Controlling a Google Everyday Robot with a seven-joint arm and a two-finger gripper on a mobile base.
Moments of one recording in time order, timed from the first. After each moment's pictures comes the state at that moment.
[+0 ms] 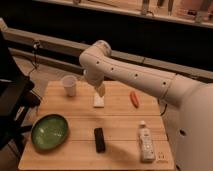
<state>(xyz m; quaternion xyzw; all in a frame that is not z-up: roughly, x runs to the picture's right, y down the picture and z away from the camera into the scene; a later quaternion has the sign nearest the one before) -0.056 -0.005 0.763 -0.18 -0.16 -0.38 0.89</state>
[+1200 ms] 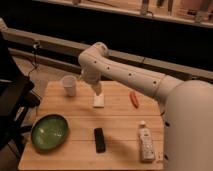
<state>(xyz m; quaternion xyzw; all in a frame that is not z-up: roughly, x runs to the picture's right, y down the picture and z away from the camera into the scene) -0.078 -0.010 0.800 -0.17 -0.19 -0.39 0.88</state>
